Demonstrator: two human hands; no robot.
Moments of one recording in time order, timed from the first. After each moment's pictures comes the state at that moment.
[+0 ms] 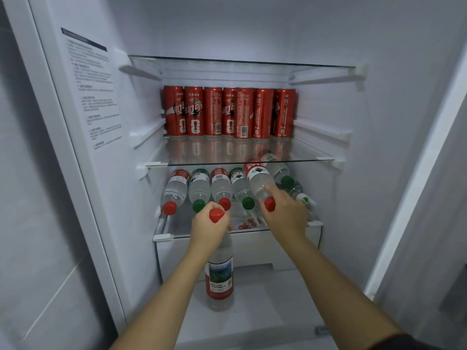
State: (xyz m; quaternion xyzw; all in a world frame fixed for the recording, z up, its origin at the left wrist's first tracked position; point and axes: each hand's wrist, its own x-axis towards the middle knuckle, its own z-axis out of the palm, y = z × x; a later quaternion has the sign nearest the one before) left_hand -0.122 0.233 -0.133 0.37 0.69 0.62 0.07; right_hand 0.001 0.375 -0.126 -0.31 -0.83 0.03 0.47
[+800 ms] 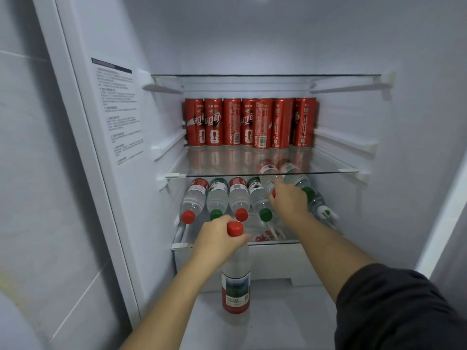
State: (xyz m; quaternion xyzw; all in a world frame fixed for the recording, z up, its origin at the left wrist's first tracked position) left_hand -0.120 0.205 -0.099 0.43 0.82 0.37 0.01; right_hand -0.062 0.415 -0.080 -0.40 -0.88 -0.04 0.27
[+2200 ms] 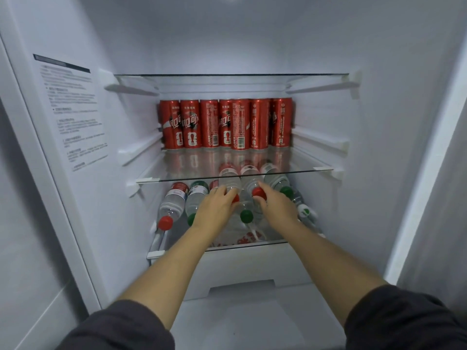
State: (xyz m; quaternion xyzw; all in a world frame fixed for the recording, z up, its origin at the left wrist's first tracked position) left_hand -0.163 0.304 -0.098 0.56 0.75 0.23 -0.25; right_hand -0.035 0.425 -0.100 -0.34 -0.87 0.14 0.32
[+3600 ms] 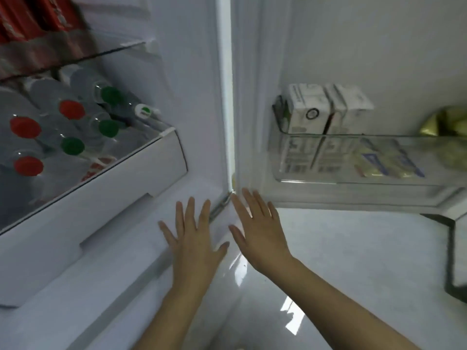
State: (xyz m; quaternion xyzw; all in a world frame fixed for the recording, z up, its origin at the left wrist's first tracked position) left_hand 0.063 0.213 -0.261 0.70 0.69 0.16 0.00; right_hand 0.217 0.226 -0.262 -0.59 -0.78 0.06 0.18
